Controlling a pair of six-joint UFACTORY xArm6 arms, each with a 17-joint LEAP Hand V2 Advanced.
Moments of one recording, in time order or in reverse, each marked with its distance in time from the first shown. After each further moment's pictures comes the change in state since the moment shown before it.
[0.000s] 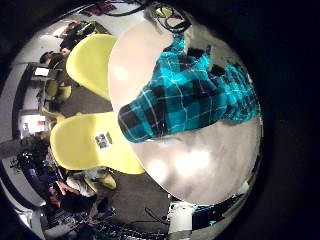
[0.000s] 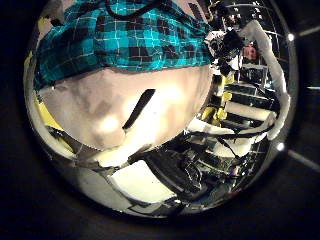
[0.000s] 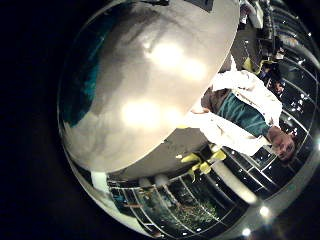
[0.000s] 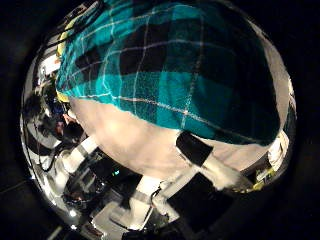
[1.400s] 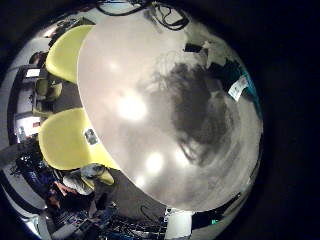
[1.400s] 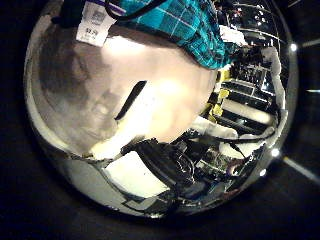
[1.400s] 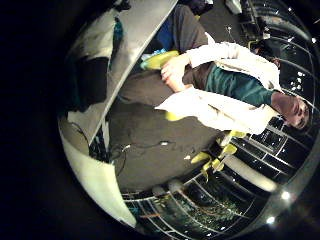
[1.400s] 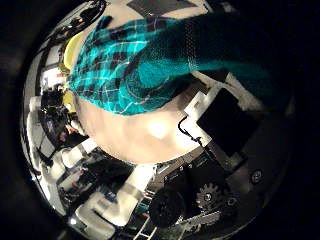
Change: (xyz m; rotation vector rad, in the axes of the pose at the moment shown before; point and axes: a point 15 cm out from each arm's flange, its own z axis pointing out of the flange) left arm 0.025 0.002 0.082 -0.111 0.049 0.027; right arm 0.097 0.121 -0.035 0.207 -0.040 0.183
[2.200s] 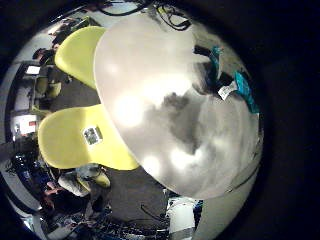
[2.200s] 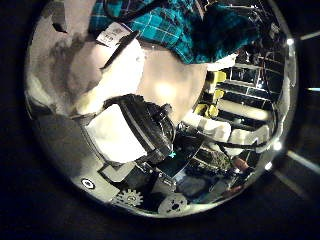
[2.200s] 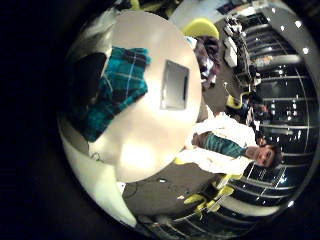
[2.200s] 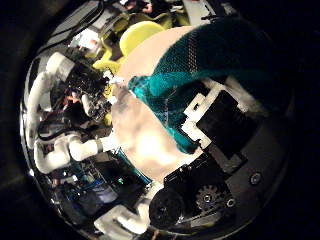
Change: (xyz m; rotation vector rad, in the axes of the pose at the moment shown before) left arm -0.049 0.068 -0.063 0.073 0.081 -0.047; right arm -0.314 -0.111 -0.198 0.347 0.001 -0.492
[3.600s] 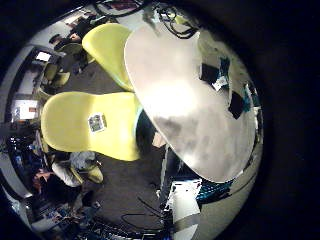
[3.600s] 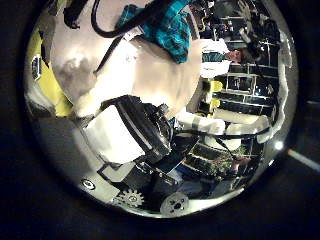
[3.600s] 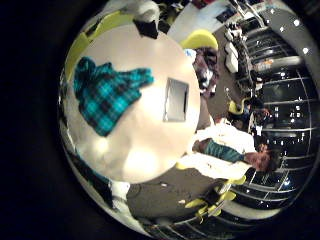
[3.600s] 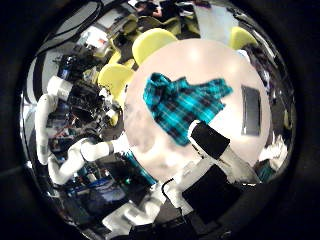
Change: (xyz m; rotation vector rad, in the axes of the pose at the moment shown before) left arm 0.015 0.047 -0.038 0.102 0.022 -0.073; right arm 0.087 0.106 -0.086 -0.027 -0.048 0.166
